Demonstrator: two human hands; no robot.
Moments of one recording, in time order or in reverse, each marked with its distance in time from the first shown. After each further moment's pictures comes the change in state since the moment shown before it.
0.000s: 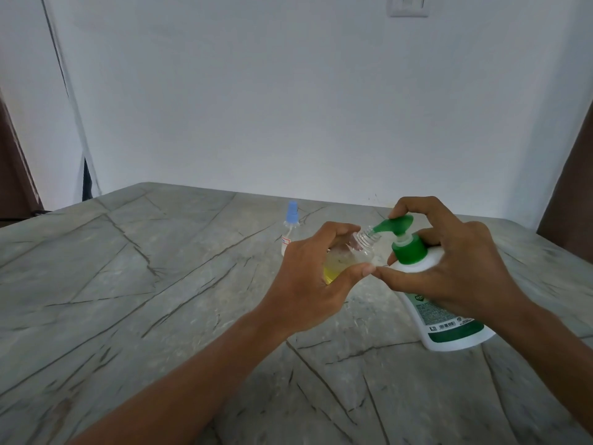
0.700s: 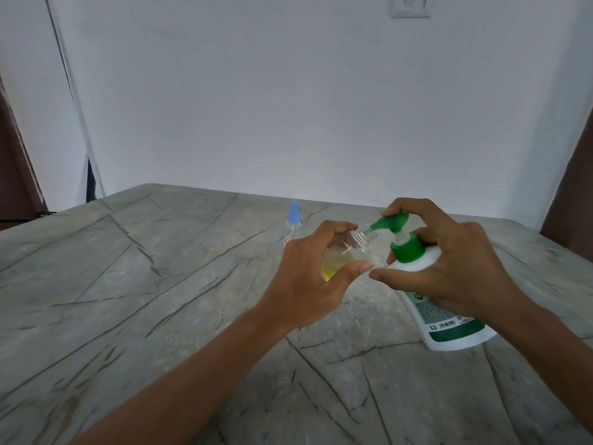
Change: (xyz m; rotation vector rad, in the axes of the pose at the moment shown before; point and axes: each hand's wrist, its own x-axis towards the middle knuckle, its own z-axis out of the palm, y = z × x) left_hand 0.002 -0.002 -0.003 0.021 0.005 0.010; right_hand 0.001 0.002 0.001 -0.023 -0.043 0.062
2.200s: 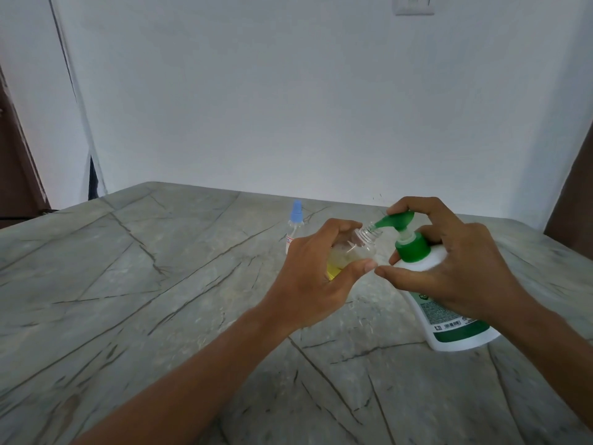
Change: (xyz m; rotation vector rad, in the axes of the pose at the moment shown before) left_hand 0.001 0.000 0.001 -0.004 -0.015 -0.015; right_hand 0.000 0.001 0.002 0.024 0.017 -0.020
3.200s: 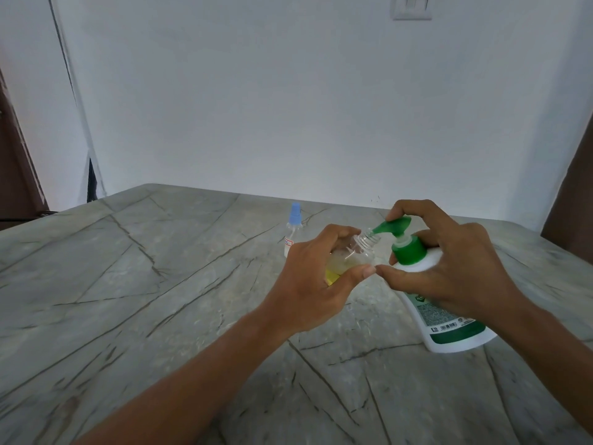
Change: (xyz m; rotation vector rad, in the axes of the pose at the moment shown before) left_hand -0.003 0.001 0.001 -0.021 -0.023 -0.022; right_hand 0.000 -0.001 -0.001 -0.012 0.012 -0.017
